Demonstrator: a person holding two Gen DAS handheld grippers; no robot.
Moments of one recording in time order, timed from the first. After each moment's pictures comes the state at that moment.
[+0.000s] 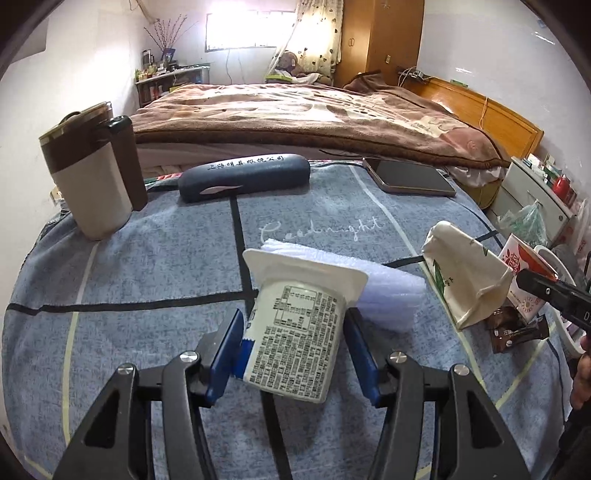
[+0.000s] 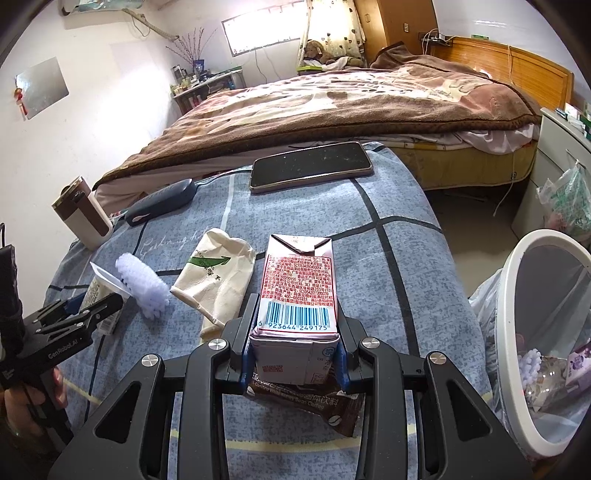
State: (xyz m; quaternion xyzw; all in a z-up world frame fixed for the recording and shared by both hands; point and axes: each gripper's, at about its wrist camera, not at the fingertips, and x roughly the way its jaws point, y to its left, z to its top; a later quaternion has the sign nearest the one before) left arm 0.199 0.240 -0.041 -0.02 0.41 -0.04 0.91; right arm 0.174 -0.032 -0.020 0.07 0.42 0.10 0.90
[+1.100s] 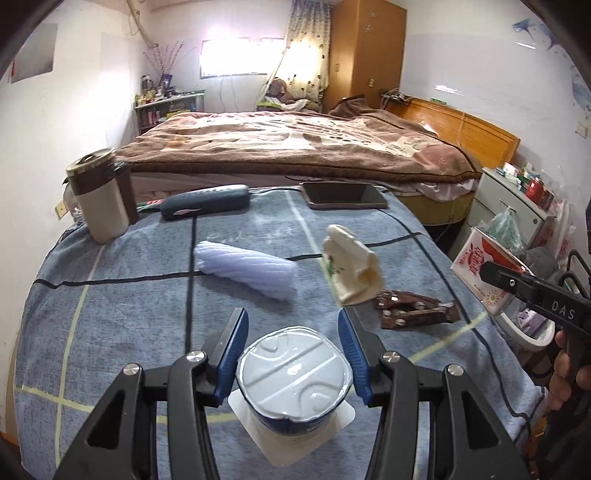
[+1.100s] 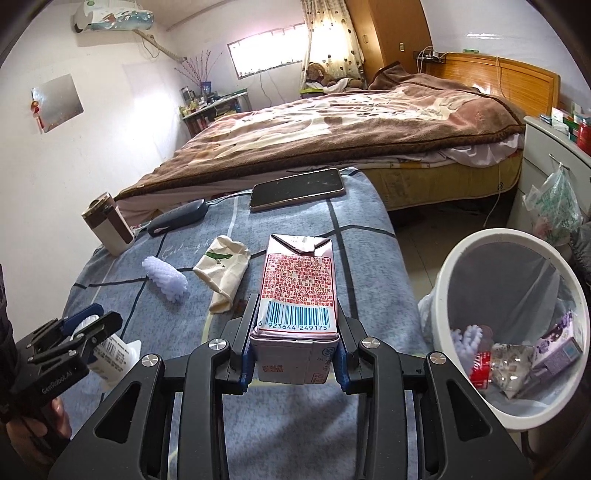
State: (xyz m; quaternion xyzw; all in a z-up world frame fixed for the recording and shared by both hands) left arm 0.116 0.164 0.006 -0.02 0.36 -0.05 0.93; right arm 0.125 -0.074 0.010 0.08 0.38 0.11 0.92
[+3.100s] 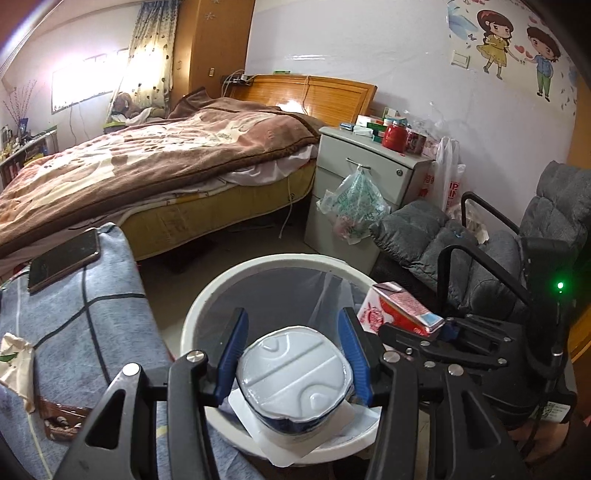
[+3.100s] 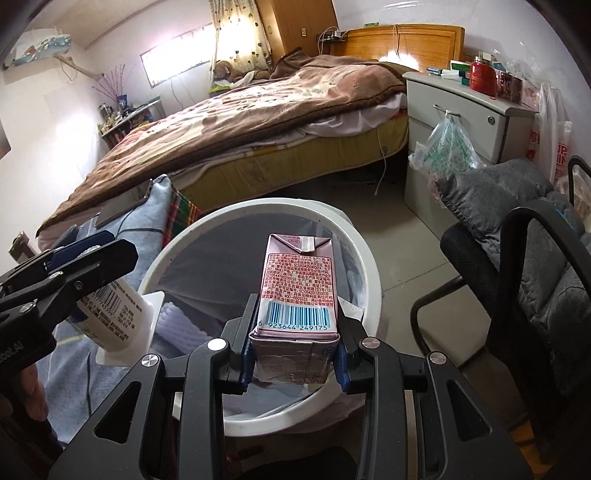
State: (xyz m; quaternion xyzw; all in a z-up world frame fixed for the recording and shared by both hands) left arm 0.164 -0.162 0.019 0.04 0.36 -0.29 0.89; right arm 0.104 -0.287 -0.014 0.10 0.41 -0.02 0.91
